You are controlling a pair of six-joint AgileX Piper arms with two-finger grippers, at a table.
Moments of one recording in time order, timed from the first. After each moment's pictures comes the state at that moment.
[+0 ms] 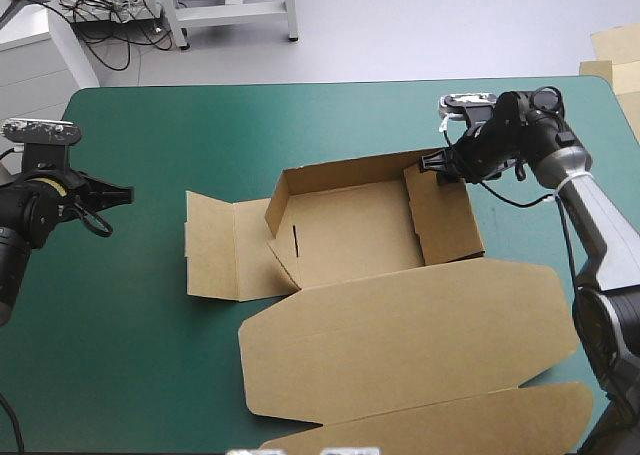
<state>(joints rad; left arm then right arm) 0.02 1.19 -1.18 0.18 0.78 -0.09 0.18 1.80 -1.68 0.16 1.08 -0.07</state>
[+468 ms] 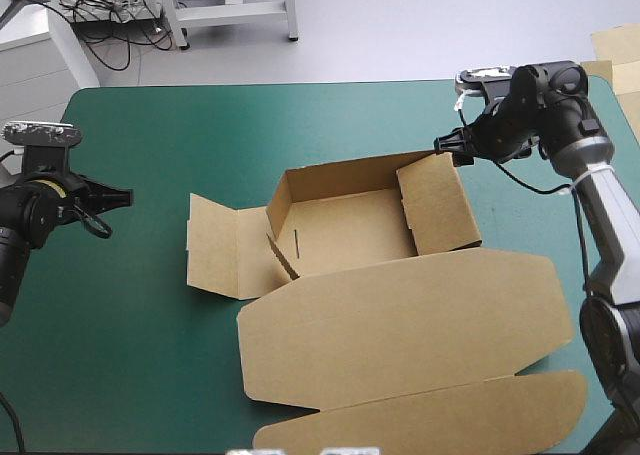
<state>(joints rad) 0.02 1.19 -1.18 0.17 0.81 -0.09 0.17 1.76 -1.83 0.05 1.24 -0.03</state>
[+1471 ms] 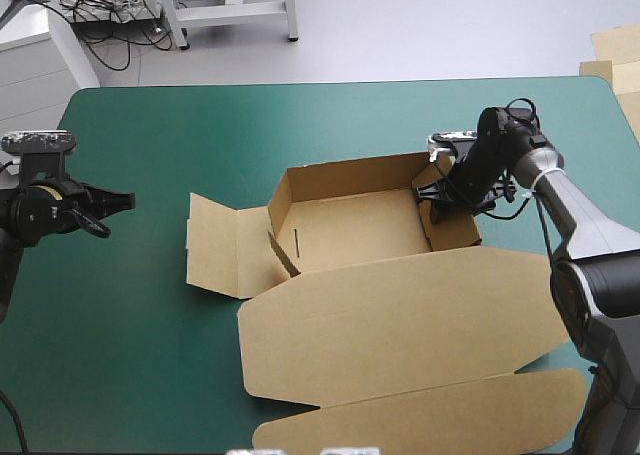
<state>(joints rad) 0.07 1.19 -1.18 0.04 0.87 -0.05 0.17 1.94 -1.65 0.19 1.20 -0.12</state>
